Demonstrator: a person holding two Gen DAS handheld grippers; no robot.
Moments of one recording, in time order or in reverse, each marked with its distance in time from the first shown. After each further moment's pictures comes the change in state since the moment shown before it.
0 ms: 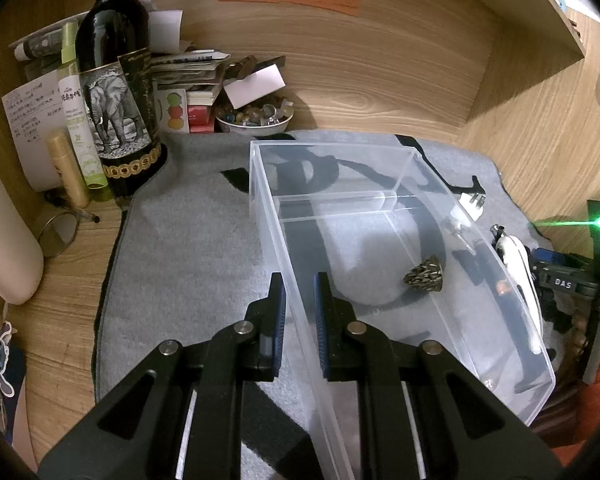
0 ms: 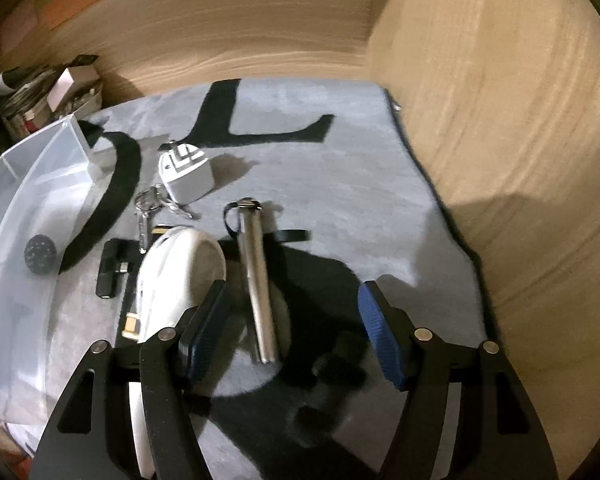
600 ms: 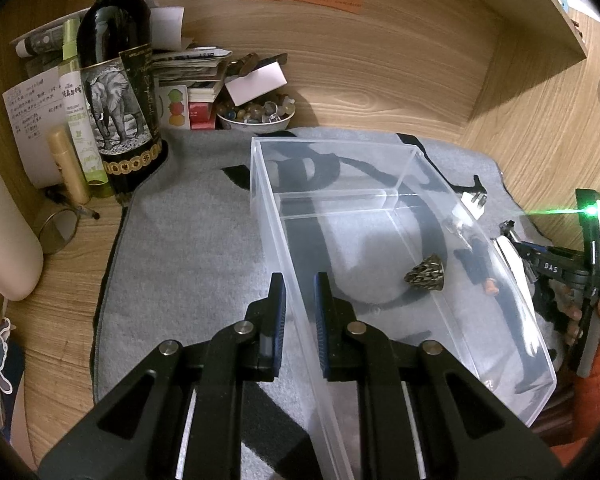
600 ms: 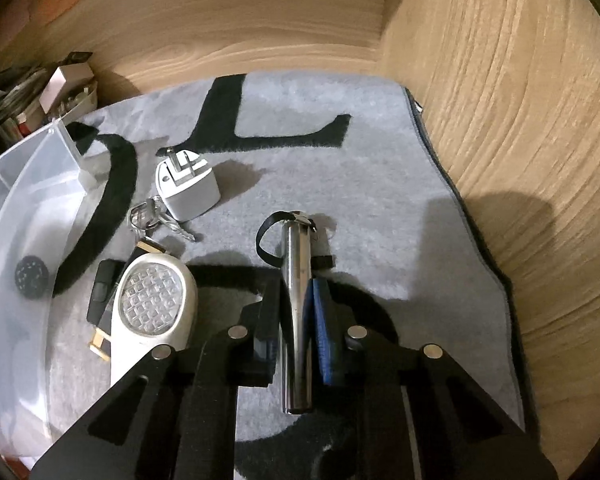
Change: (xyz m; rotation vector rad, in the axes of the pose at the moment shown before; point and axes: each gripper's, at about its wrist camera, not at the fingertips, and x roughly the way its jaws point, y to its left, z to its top) left arm 0.001 0.001 0.000 0.000 0.008 0.002; right arm 0.018 0.014 0.013 0.015 0.013 -0.012
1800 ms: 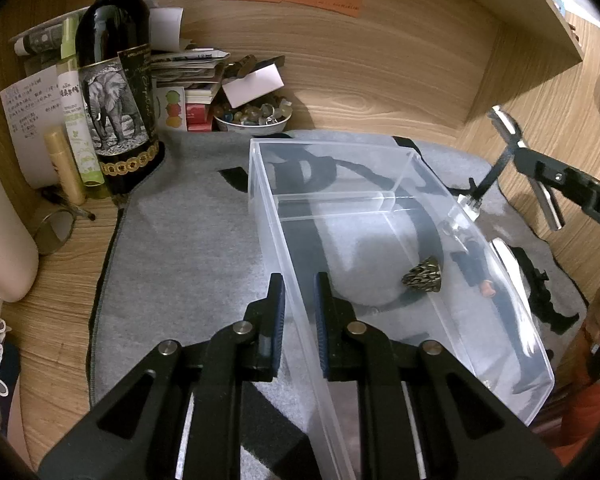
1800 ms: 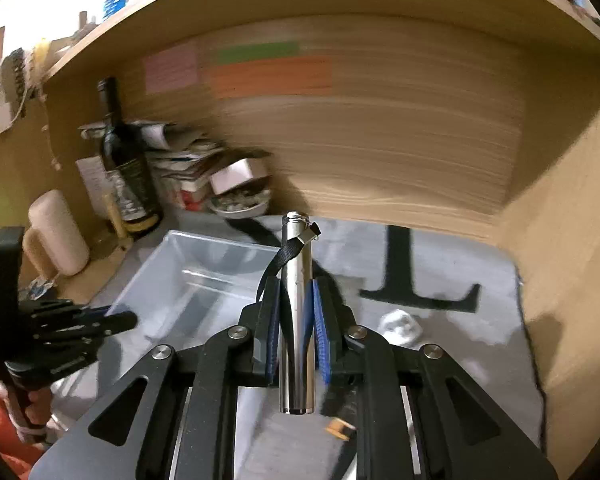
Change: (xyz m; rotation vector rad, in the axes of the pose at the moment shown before) left arm 0.002 -0.002 0.003 -0.004 -0.006 -0.013; right arm -0.108 0.126 0.034 -0.224 -0.340 0.280
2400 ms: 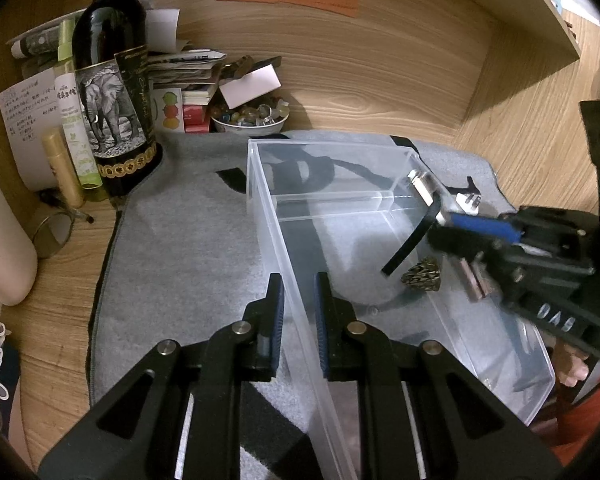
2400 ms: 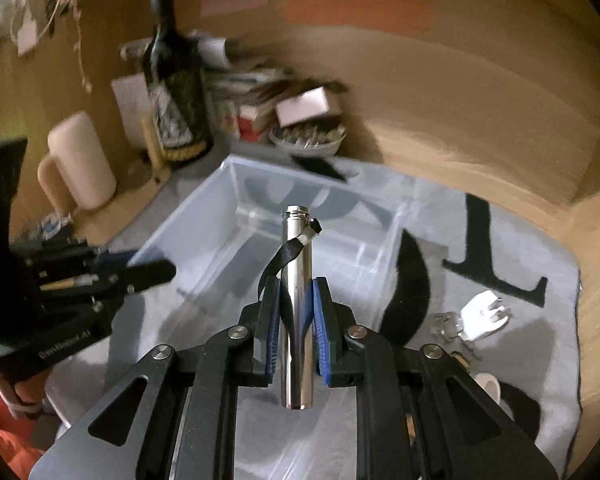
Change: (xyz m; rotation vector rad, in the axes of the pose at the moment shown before) left arm 0.001 0.000 0.000 0.009 -0.004 -0.008; right arm 0.052 0.056 -0.022 -0.142 0.200 0.110
